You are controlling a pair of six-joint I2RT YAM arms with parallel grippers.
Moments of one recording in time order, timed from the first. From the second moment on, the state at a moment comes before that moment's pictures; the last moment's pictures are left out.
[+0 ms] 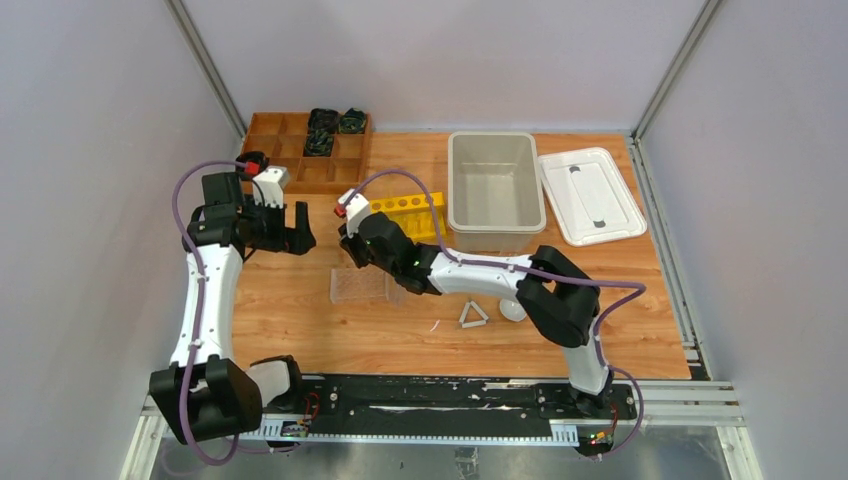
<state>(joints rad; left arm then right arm) 0.21 1.13 1.06 -0.81 0.45 0.26 1.09 1.95 1.42 0.23 0.19 0.11</state>
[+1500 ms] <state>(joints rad) 0.26 1.21 1.00 -0.73 0.45 0.25 1.12 2.07 1.43 0.34 0.17 0.06</state>
